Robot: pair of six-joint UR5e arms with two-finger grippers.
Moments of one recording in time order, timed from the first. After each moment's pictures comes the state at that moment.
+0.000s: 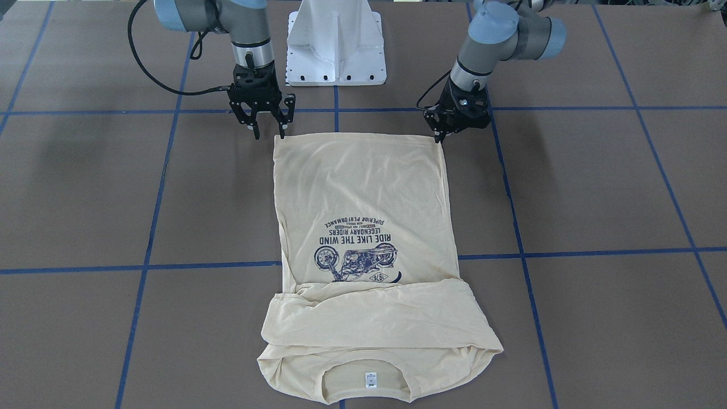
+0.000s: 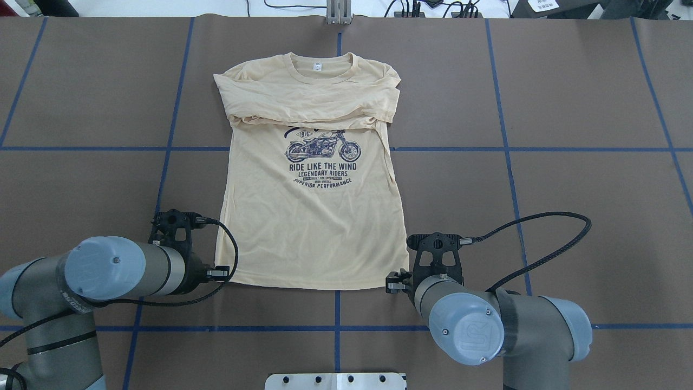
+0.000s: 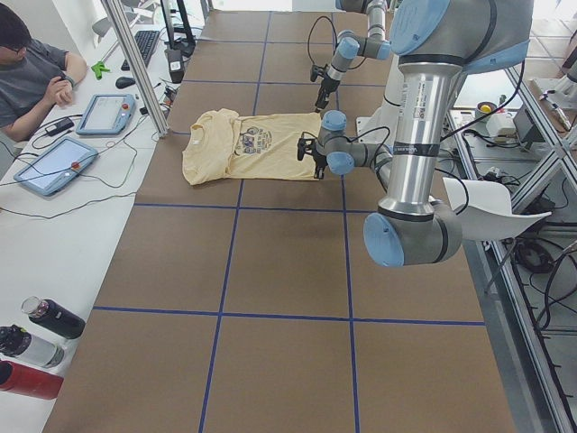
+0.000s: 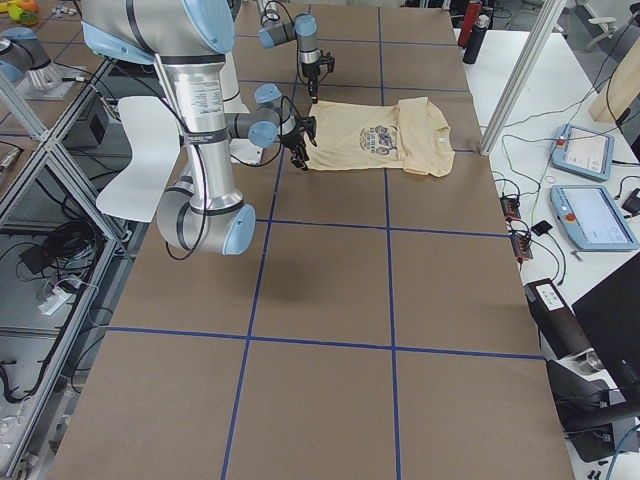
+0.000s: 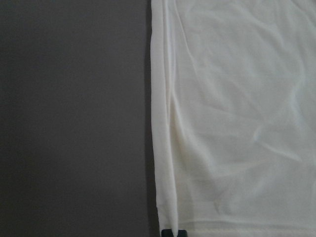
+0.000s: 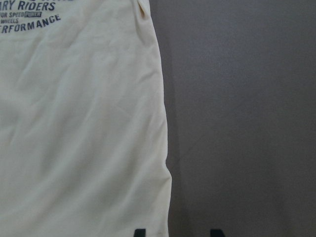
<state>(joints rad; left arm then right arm) -0.35 -1.72 -1.93 -2.00 -1.71 -1.31 0.16 -1.26 1.96 -1.46 1.32 1.46</state>
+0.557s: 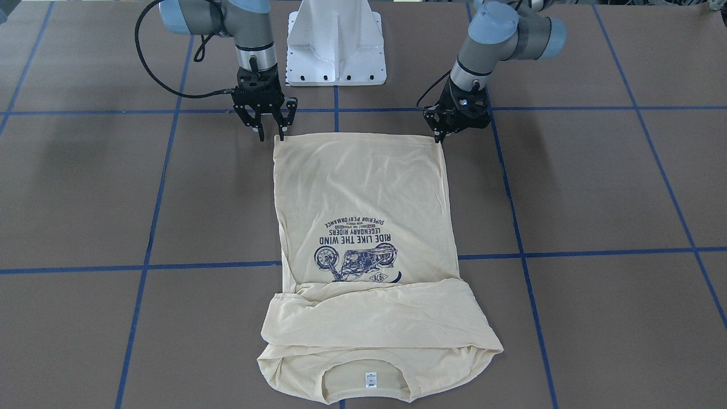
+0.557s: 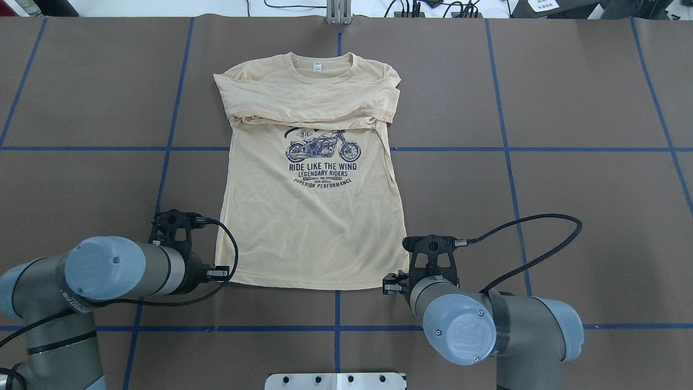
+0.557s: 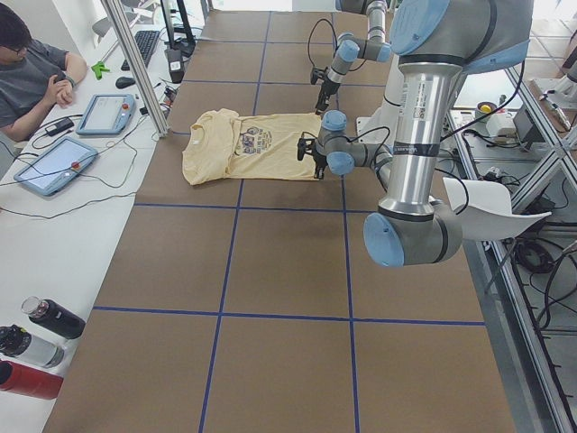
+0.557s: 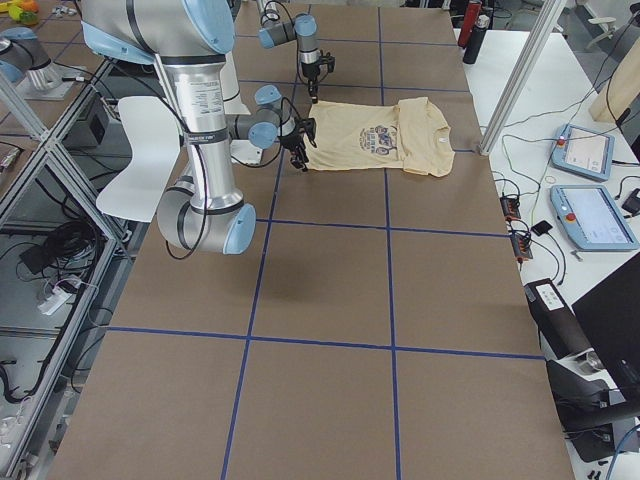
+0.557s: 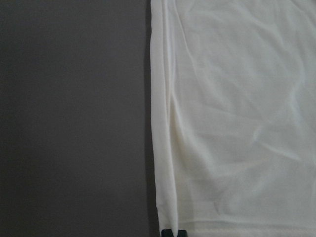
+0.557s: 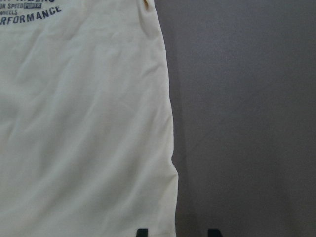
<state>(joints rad) -0.35 -1.72 -1.93 -2.00 -1.71 -1.31 0.16 -1.24 1.94 -1.45 1.32 1.46</state>
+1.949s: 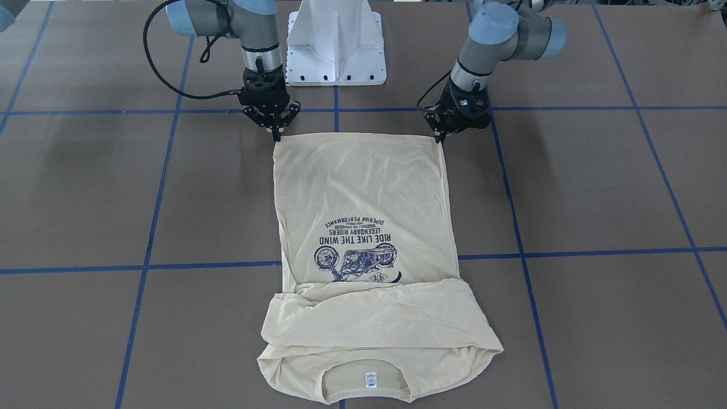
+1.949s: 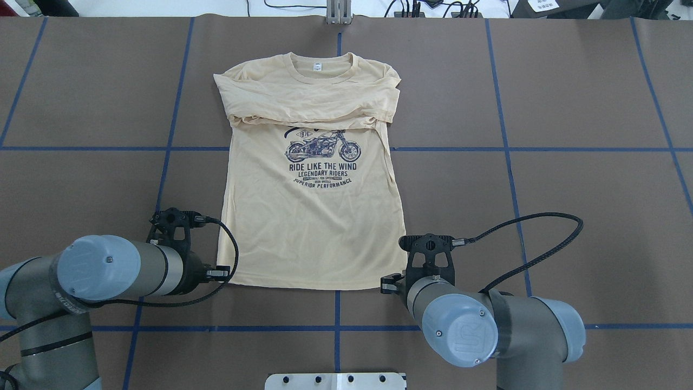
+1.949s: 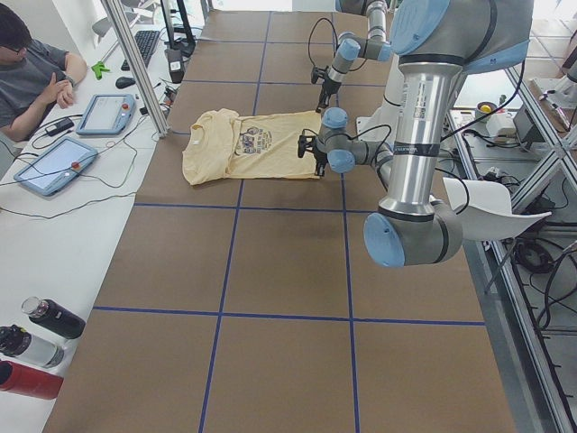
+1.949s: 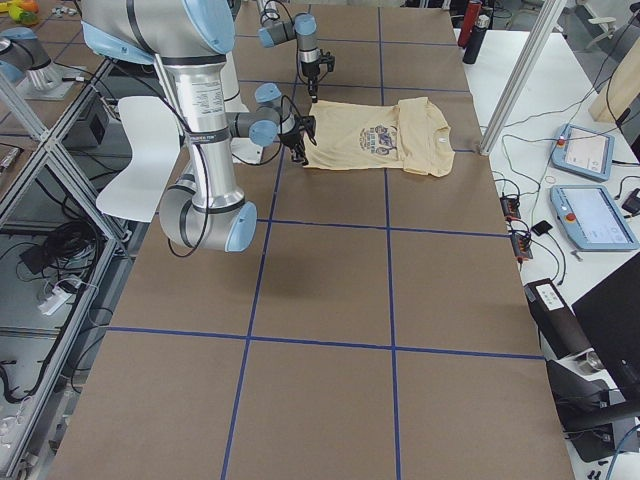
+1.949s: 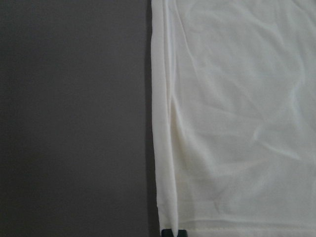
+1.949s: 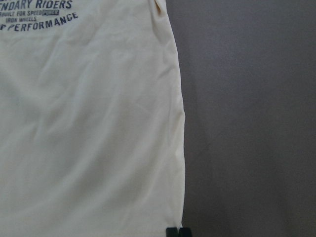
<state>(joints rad) -0.35 -1.71 -1.99 -1.98 -1.72 -1.31 0.16 -1.24 1.99 -1.46 1.34 1.45</state>
